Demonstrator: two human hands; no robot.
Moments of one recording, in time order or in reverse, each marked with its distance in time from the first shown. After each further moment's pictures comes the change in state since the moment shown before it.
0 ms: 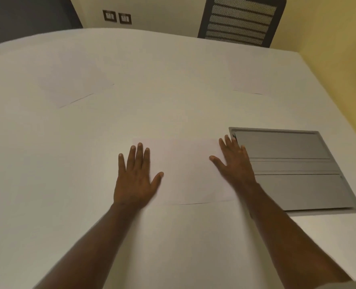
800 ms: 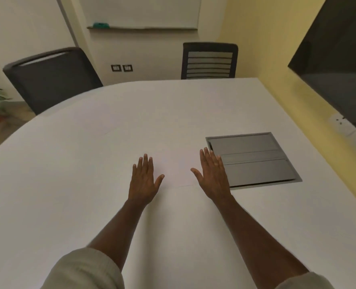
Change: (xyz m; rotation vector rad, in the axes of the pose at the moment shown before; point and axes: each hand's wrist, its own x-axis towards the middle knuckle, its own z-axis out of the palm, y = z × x) left_hand -0.100 0.036 -0.154 -0.160 -0.045 0.027; right_hand -0.163 -0.119 -0.161 0.045 0.161 -0.031
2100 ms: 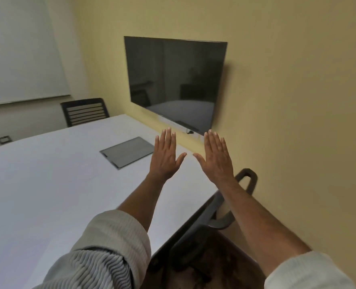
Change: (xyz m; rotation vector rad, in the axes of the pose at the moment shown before) left_hand -0.493 0.378 -0.169 -0.052 0.323 0.886; right_hand -0.613 -0.039 -0.403 -0.476 0.388 0.524
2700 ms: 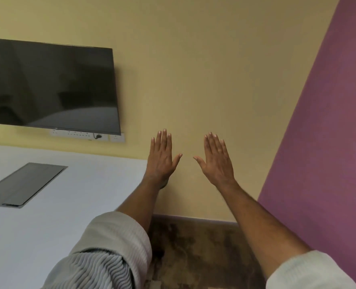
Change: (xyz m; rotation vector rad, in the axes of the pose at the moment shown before) left_hand -0.109 0.148 -0.062 -0.334 -0.036 0.590; right_hand -0.251 -0.017 -0.176 -0.381 -0.014 0.579
